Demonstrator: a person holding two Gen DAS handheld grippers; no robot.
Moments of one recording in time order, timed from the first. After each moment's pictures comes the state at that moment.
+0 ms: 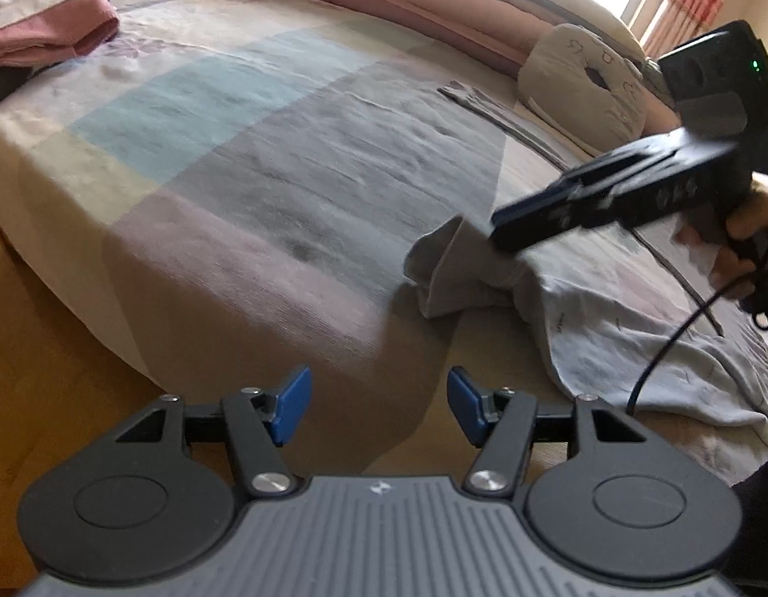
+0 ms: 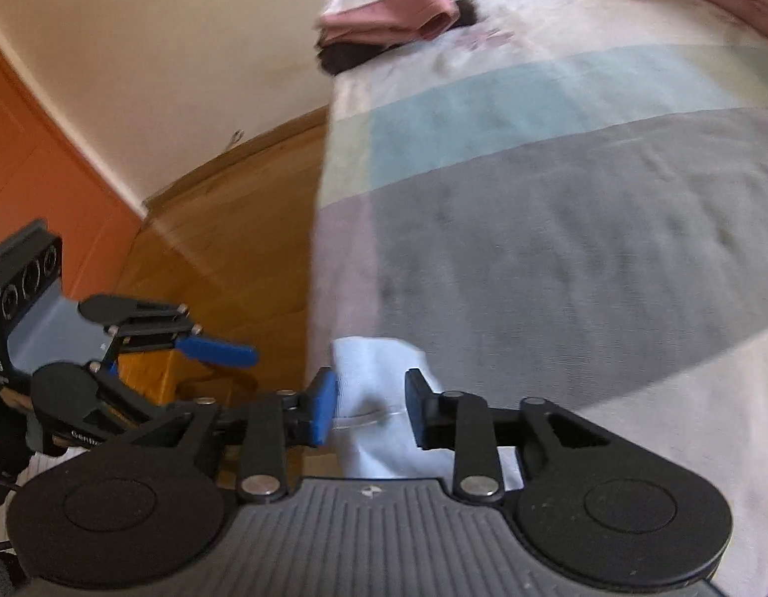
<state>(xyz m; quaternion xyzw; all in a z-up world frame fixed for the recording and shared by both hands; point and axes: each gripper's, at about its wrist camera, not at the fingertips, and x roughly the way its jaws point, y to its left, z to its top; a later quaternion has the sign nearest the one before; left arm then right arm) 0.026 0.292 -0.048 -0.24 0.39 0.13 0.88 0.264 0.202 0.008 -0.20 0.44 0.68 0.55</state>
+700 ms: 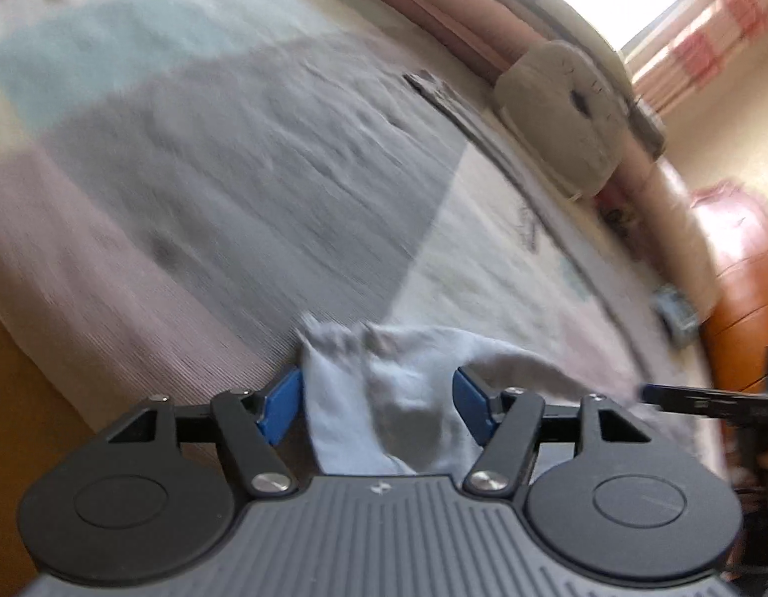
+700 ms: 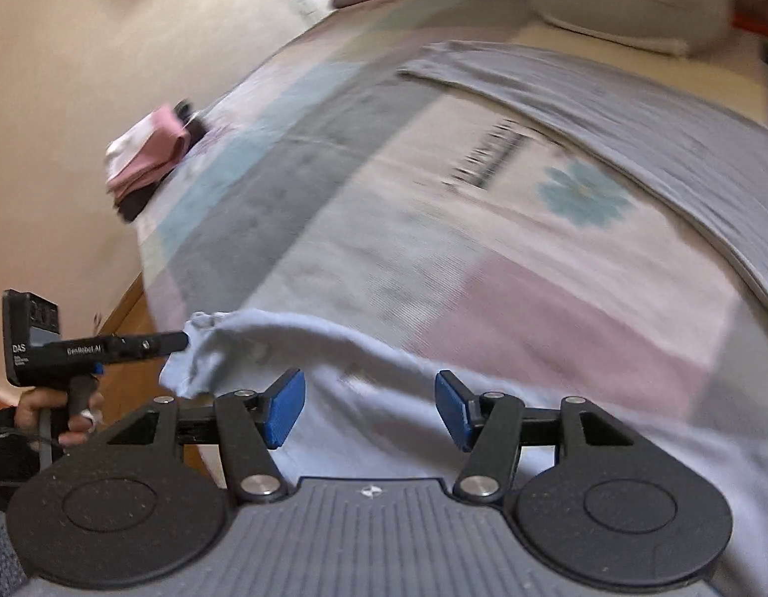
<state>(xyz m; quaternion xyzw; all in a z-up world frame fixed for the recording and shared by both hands) 0.091 0.294 -0.059 -0.30 0.38 0.12 0.87 0.315 -0.053 -0.011 0.00 0.50 0.47 0.73</state>
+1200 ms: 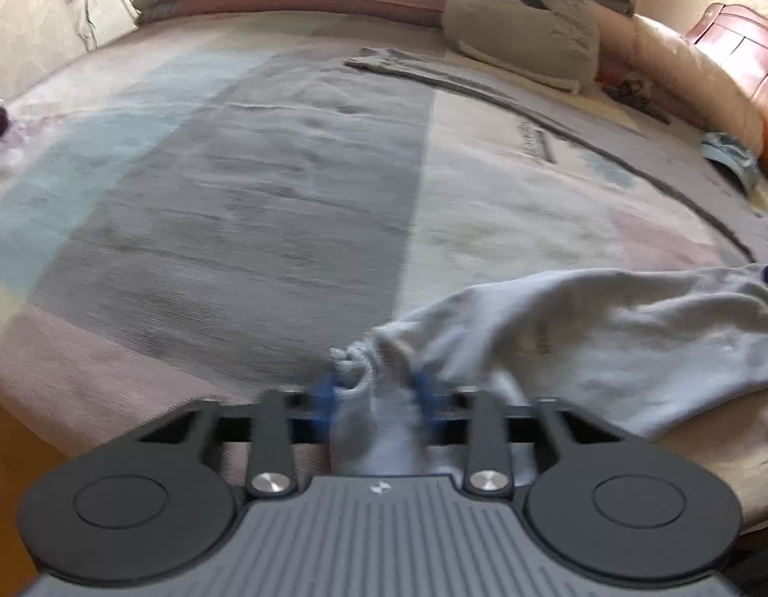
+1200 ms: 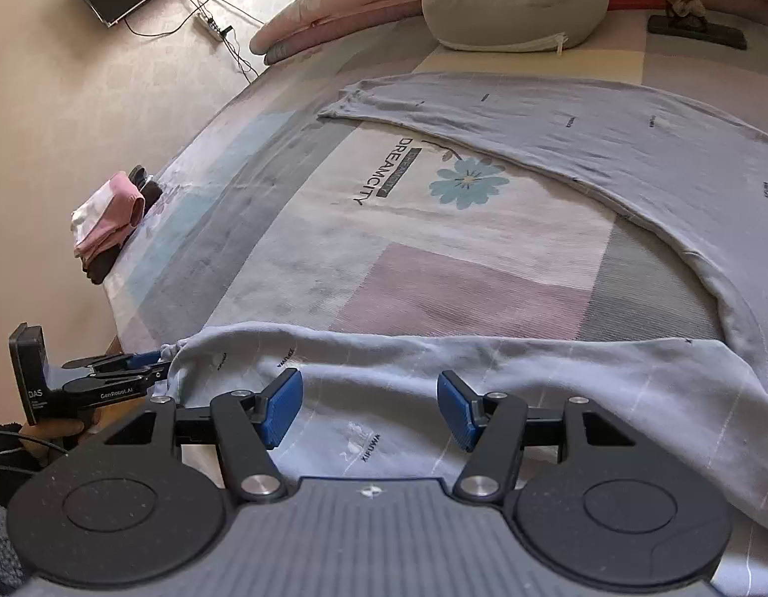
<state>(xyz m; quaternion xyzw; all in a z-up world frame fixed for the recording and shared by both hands) 0.121 0.242 -0.063 -0.10 0.42 0.11 0.89 0.304 -0.117 -0.014 0.05 0.48 0.41 0.77</state>
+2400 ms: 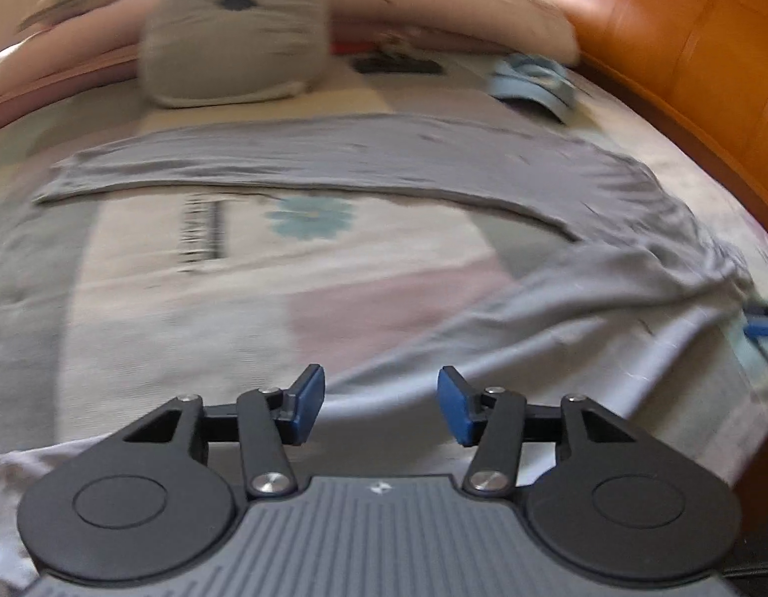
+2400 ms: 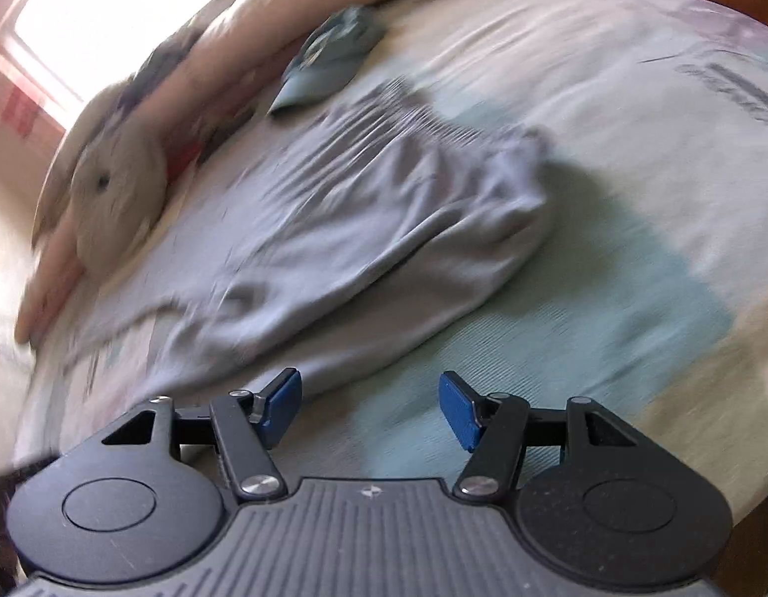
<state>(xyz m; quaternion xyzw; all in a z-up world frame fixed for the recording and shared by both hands) 0.254 0.071 -0.025 0.02 0.44 -0.12 0.89 0.203 -0.421 -0.069 0.31 0.40 0.02 0.86</state>
